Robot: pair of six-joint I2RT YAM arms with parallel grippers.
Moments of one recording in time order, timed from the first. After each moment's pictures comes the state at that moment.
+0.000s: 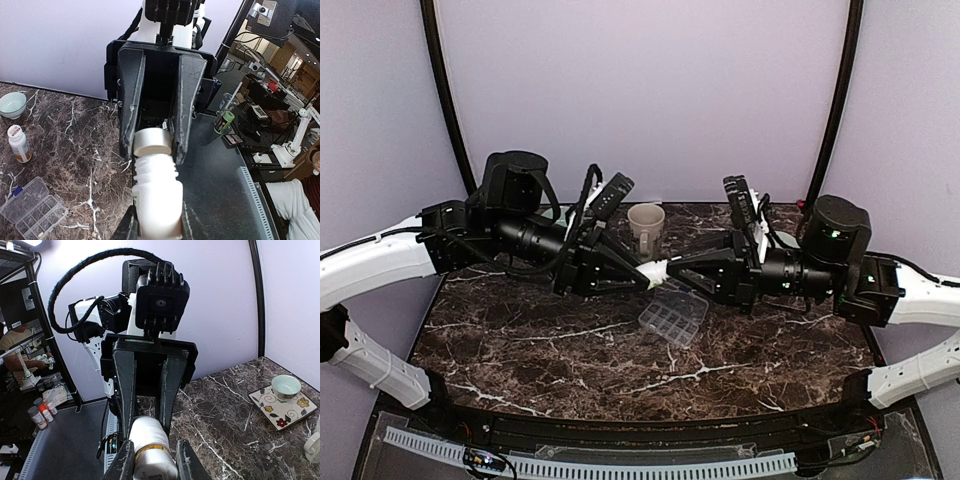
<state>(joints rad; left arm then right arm) -1.01 1.32 1.27 -0.32 0.74 -0.11 1.15 1.03 0.89 0.15 -0.28 0.20</state>
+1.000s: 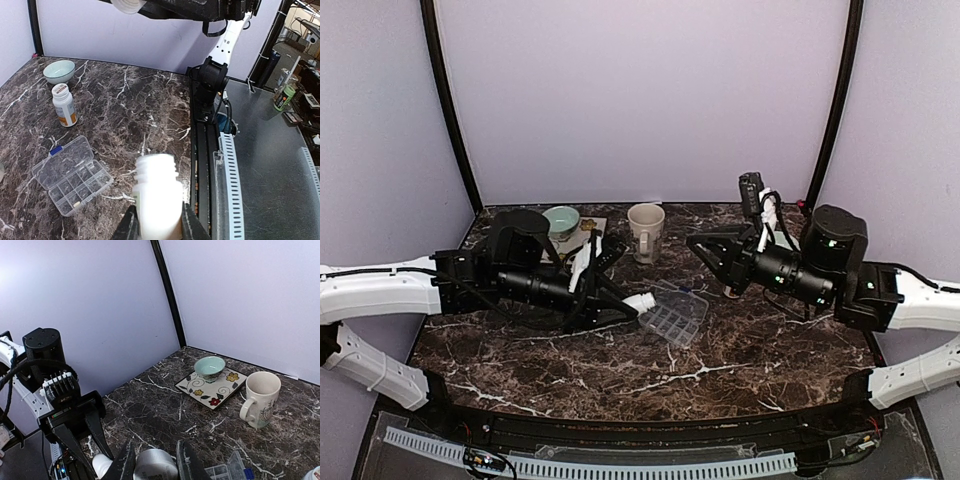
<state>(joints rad) -1.02 1.24 0.95 -0.14 0.47 0.03 1.13 0.99 0.82 0.14 0.13 0.27</state>
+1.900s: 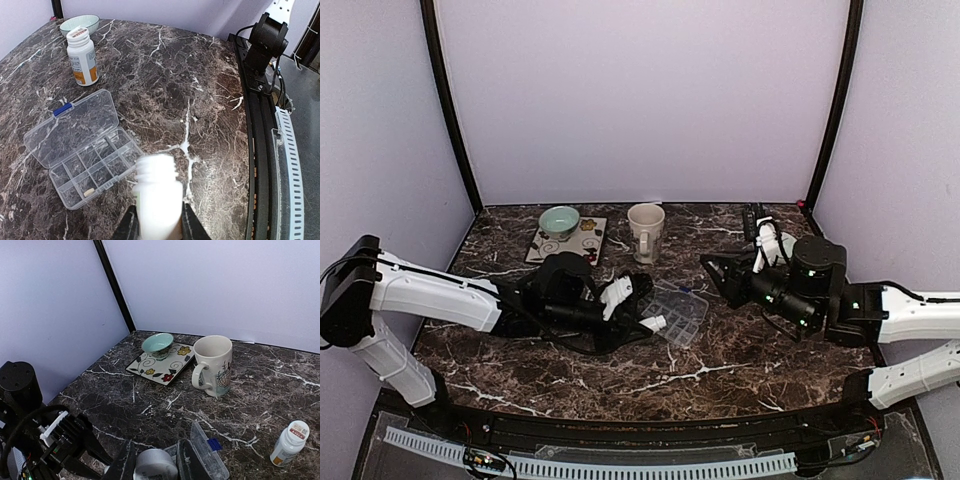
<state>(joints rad) -1.02 1.53 0.80 0.19 0.31 0.08 1.12 0.99 0.67 0.16 0.39 0.35</state>
